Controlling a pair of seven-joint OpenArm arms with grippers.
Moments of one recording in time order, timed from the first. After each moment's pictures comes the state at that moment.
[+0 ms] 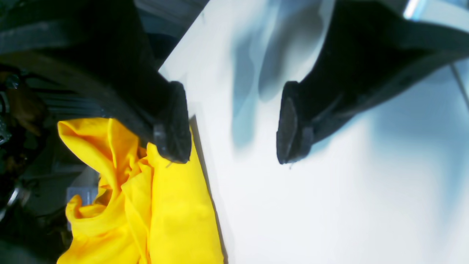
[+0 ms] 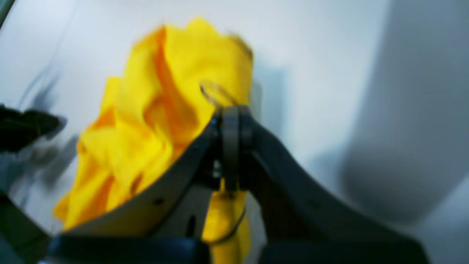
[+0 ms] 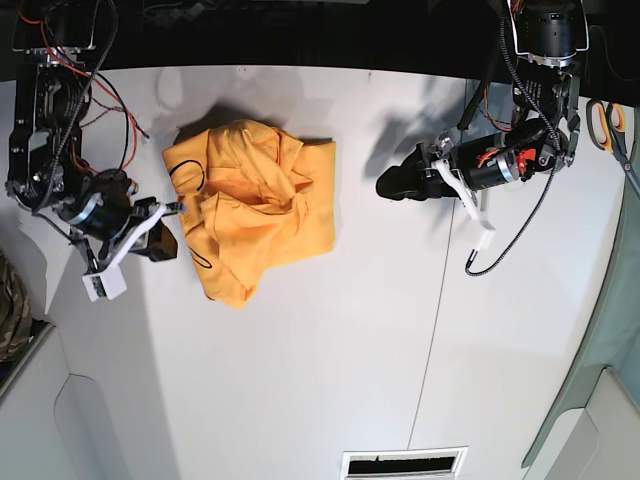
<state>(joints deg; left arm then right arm) 0.7 -10.4 -12.3 66.9 -51.0 -39.0 57.8 -1.6 13.0 6.6 91.8 30.9 22.6 -53.6</state>
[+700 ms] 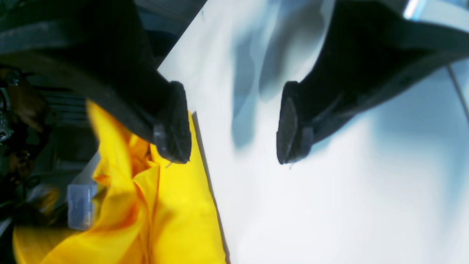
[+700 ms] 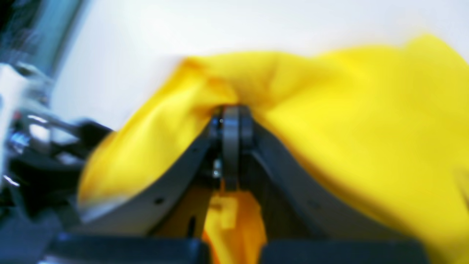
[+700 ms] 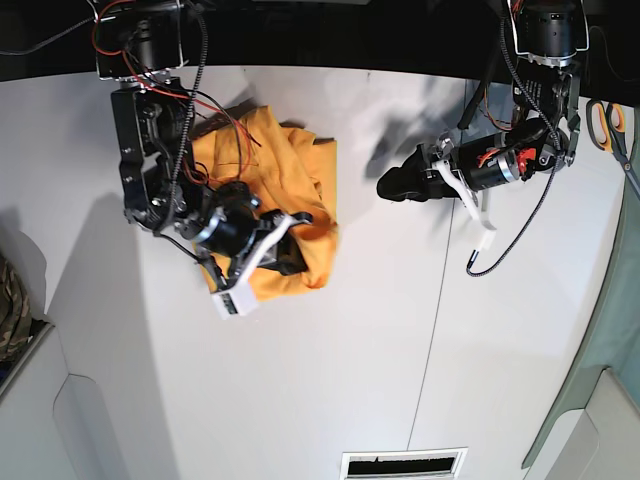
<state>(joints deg) 1.1 -10.5 -12.4 66.9 -51.0 -39.0 57.6 7.7 -2.2 -5.4 77.1 25.2 26.0 -43.6</state>
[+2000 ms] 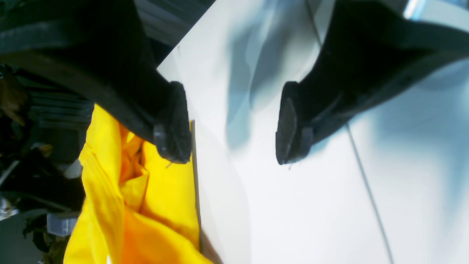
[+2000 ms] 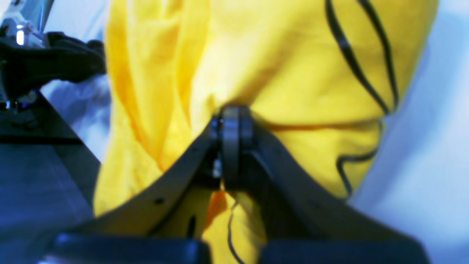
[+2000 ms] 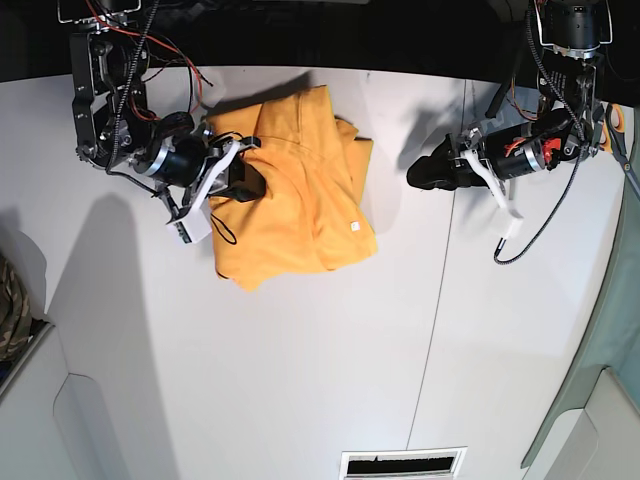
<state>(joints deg) 3.4 -15.6 -12.3 66.9 -52.4 -39.0 56.9 -5.1 7.4 -2.1 86.8 33.6 29.4 -50.7</state>
